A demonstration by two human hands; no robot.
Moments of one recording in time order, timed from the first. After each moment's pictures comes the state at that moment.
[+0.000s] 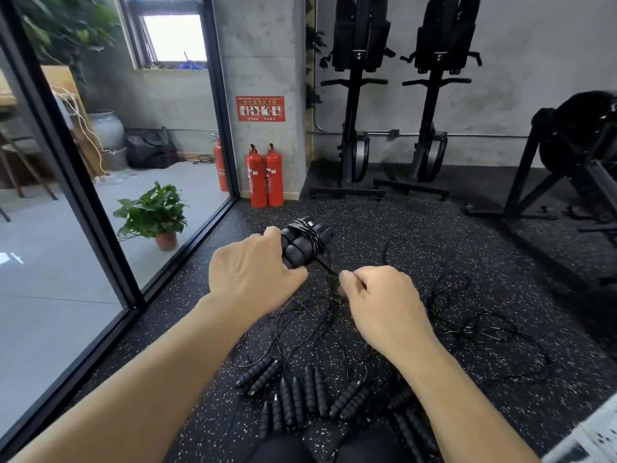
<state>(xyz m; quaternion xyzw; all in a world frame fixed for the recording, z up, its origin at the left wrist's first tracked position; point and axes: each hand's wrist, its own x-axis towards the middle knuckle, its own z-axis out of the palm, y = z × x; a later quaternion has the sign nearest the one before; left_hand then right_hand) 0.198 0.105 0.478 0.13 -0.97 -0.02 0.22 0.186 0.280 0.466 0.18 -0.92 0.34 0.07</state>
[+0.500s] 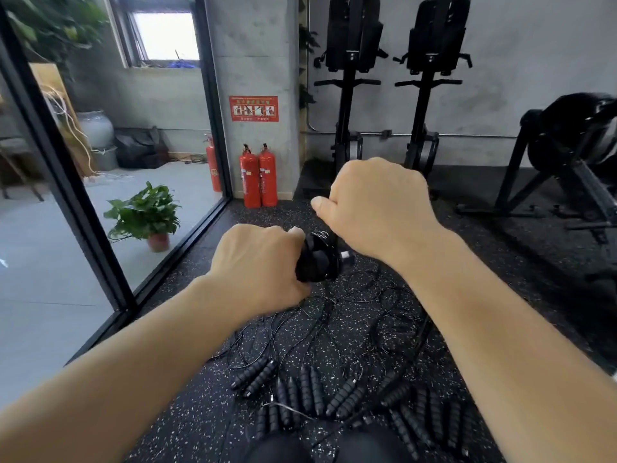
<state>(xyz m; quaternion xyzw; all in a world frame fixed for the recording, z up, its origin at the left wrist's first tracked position) 0.209 0.110 0.507 -0.03 -0.98 0.13 0.18 0.178 0.254 0.571 0.30 -0.91 0.11 0.26</state>
